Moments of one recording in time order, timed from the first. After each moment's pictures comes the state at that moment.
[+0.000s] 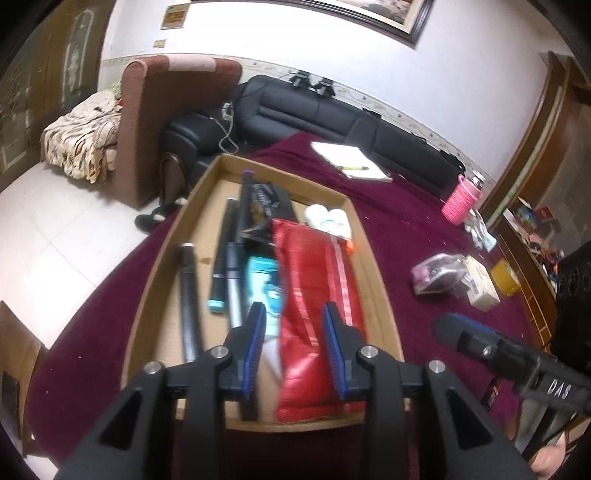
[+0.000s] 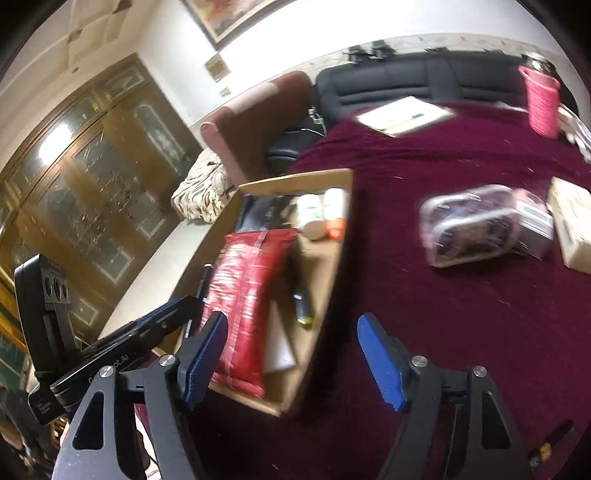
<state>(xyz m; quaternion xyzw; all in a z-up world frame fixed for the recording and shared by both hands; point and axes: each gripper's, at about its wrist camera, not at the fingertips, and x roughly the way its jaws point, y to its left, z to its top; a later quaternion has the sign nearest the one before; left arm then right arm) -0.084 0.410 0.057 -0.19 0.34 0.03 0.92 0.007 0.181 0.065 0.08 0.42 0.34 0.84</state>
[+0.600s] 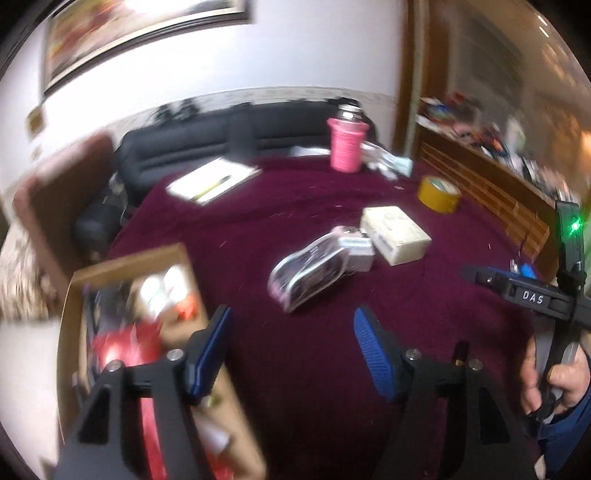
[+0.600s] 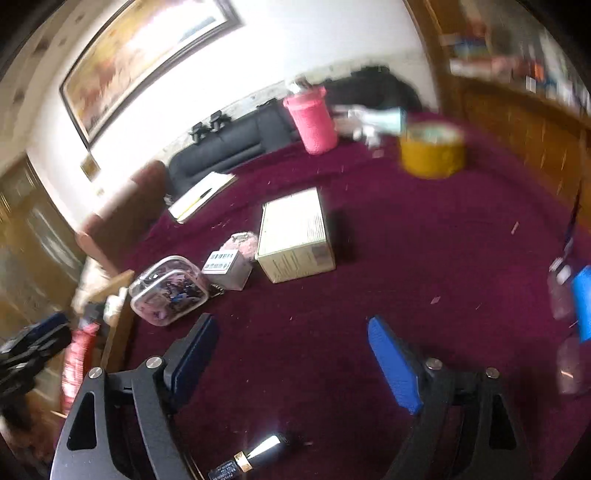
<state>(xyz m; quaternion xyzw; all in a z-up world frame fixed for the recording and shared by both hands) -0.009 0.239 0.105 0.06 0.34 -0.13 0.93 0.014 -0.058 0.041 0.20 0.36 0.10 0.91</state>
